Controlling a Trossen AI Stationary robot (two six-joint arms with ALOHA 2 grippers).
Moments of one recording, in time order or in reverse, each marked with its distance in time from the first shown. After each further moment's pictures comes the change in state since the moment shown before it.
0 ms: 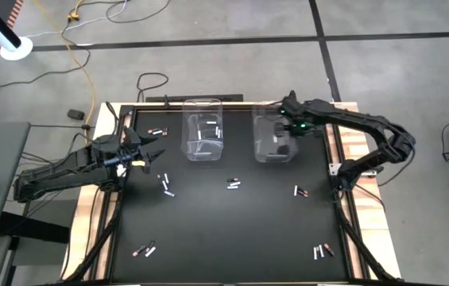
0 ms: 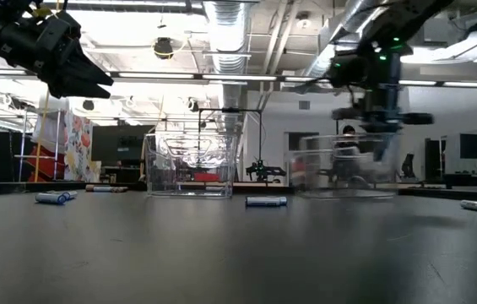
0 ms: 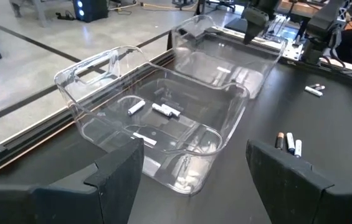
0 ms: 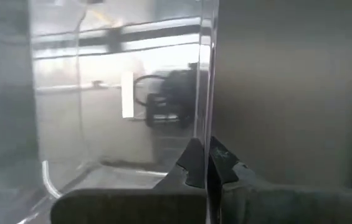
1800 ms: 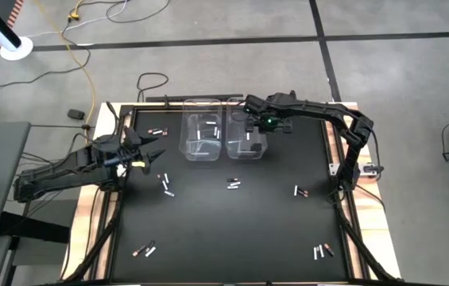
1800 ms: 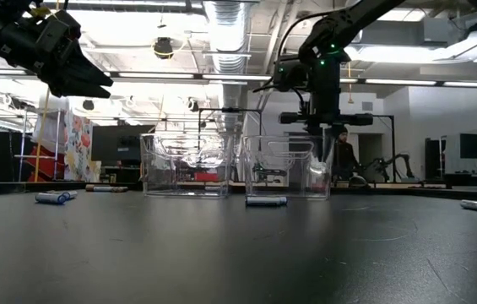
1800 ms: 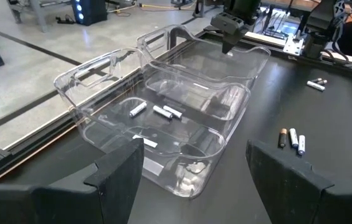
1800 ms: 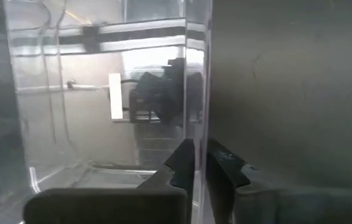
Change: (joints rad) left arm 0.000 0.000 0.000 -0.003 0.000 0.038; right arm 0.123 0.388 0.426 -0.086 0.005 0.160
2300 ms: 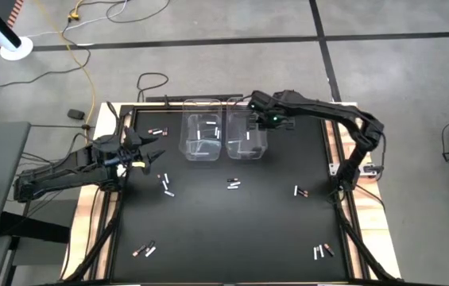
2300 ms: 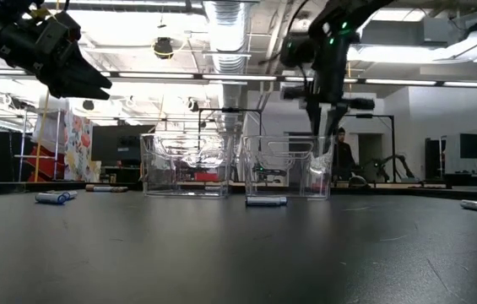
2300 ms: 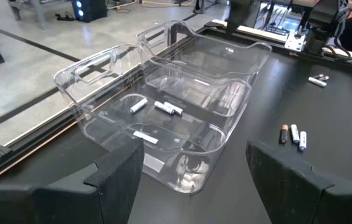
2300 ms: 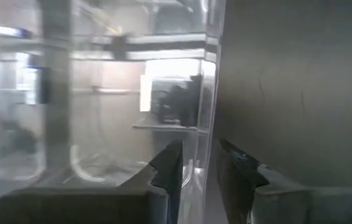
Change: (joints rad) left arm 0.000 0.000 0.000 -0.016 0.000 0.000; right arm 0.016 -0.131 0.000 0.002 0.000 -0.054
